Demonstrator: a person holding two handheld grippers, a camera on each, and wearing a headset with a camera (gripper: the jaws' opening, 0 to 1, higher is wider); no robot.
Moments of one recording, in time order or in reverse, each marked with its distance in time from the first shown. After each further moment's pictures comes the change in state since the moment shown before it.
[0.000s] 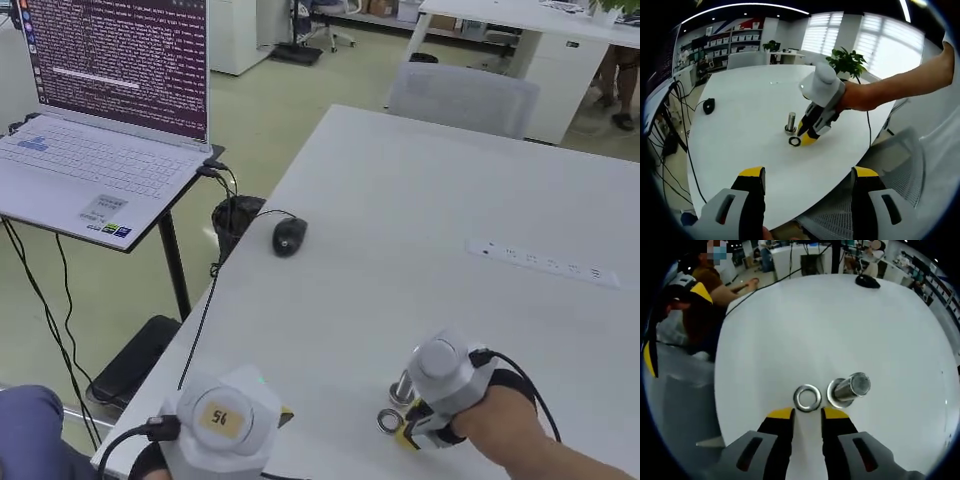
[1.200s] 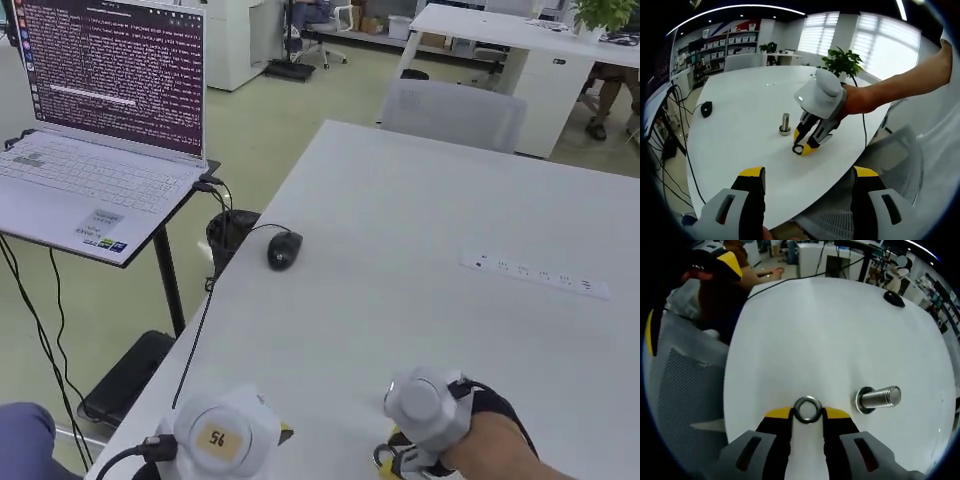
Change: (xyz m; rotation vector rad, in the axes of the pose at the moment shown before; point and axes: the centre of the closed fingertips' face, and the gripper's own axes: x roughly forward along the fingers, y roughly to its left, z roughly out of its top) left arm -0.002 -0.008 0.002 0.024 -0.006 -0.016; right arm 0.000 0.031 -0.001 -0.201 0.025 0.058
